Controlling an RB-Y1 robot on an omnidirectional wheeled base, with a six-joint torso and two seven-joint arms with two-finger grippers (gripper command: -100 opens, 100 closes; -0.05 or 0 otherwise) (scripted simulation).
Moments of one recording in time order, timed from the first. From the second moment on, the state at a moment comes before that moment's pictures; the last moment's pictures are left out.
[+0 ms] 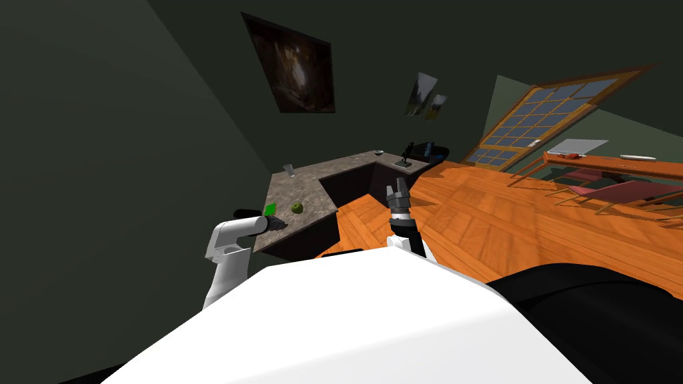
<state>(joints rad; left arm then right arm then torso) 0.00 0.38 0.27 -1.99 0.28 1.47 0.91 0.54 -0.05 -0.01 -2.20 -0.05 -0.47 0.05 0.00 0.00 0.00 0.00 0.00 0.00</state>
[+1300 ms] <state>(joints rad) -0.13 0.40 0.35 -1.92 0.38 1.74 1.04 0.54 -0.05 -0.01 -2.20 -0.05 -0.47 0.05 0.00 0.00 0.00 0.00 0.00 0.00</state>
